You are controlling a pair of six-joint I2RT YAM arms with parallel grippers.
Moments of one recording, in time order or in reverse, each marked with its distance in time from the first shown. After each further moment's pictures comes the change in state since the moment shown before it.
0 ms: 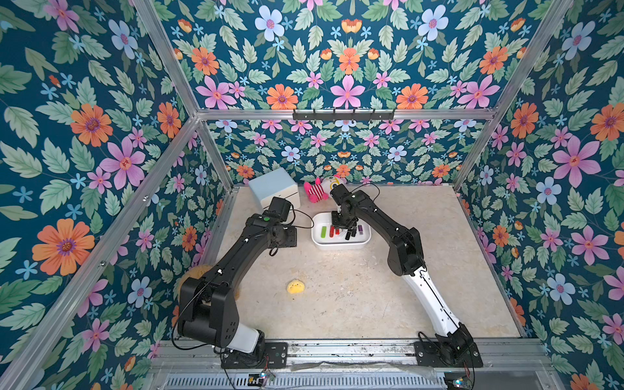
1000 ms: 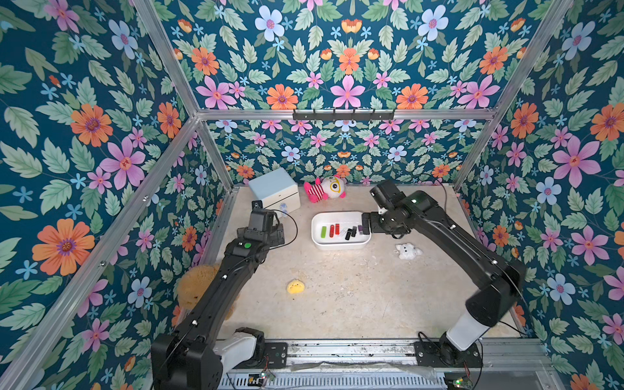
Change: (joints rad) left arm 0.051 -0.412 -0.343 0.388 -0.358 0.086; right arm -0.032 -1.128 -0.993 -0.011 0.179 0.034
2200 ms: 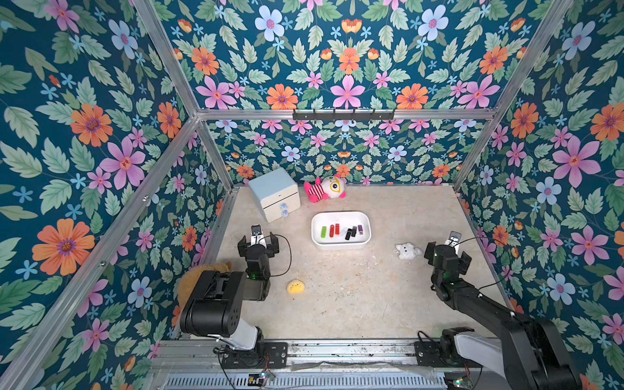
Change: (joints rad) left arm 0.188 0.492 -0.584 1.557 0.133 0.257; right arm -0.429 -0.275 -1.324 1.695 0.469 -0.407
